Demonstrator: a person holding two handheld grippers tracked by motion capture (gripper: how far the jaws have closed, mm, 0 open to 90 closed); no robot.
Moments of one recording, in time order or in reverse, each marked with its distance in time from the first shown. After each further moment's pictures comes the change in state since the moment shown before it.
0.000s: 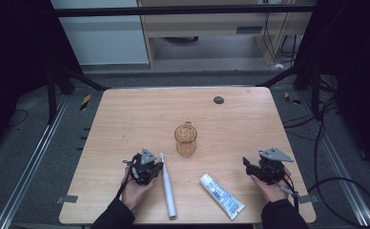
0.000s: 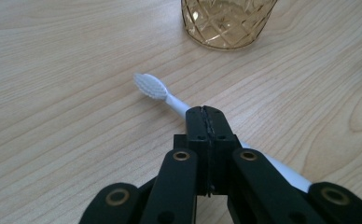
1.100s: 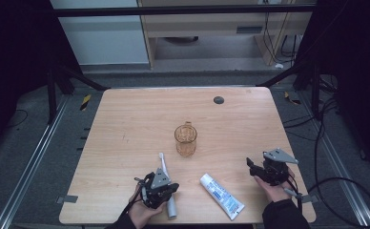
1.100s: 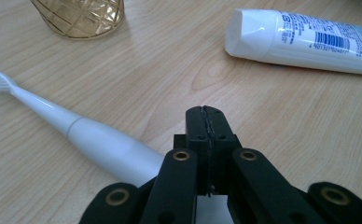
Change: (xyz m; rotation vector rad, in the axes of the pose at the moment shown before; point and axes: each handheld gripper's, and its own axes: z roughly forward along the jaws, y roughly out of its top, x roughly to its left) left arm -0.069 -0.017 -0.023 0.034 -0.195 0.140; right arm -0.007 -0.004 -0.006 0.003 -0.021 0.013
